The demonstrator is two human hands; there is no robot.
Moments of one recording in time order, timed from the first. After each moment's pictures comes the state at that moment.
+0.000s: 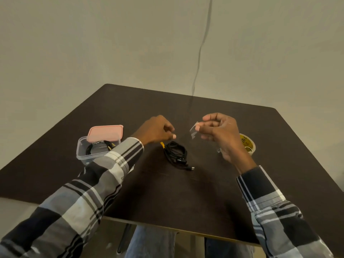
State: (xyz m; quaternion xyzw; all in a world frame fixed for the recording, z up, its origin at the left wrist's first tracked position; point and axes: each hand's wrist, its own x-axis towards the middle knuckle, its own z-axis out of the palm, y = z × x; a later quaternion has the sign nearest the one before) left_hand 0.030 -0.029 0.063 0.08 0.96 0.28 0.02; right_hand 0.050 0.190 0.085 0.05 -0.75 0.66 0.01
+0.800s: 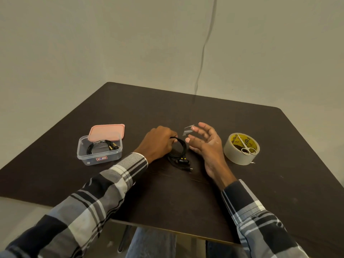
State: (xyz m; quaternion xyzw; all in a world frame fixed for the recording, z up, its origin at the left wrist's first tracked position) left_hand 0.046 -0.021 0.028 0.14 0.97 0.19 -0.10; right_hand 0.054 0.158 0.025 0.02 -0.64 0.77 -0.02
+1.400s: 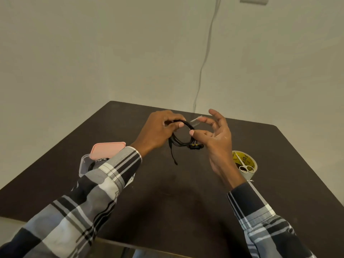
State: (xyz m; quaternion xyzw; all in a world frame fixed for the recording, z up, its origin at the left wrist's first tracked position) left_hand 0.046 -0.027 0.113 0.19 0.85 0.43 -0.22; right_hand 0.047 0.158 0.095 0.14 -0.64 0.75 0.09
